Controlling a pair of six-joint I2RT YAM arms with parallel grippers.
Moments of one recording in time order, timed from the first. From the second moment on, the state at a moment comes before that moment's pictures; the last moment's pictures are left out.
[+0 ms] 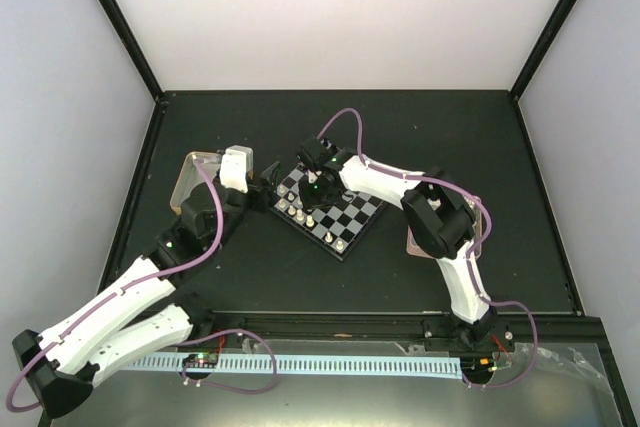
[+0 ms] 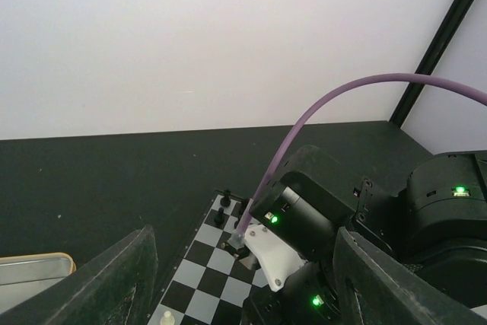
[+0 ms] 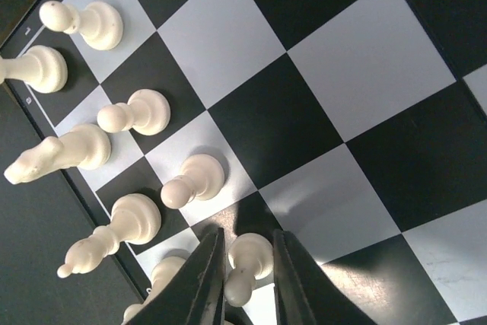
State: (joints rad) left arm -0.73 0.76 0.73 -0.13 -0.36 -0.26; right arm 0.80 2.14 1.63 -0.70 -0.17 0.53
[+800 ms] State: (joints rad) left arm -0.73 0.76 0.72 -0.12 -0.36 -0.26; right arm 0.72 1.73 1.39 -0.64 0.01 0.62
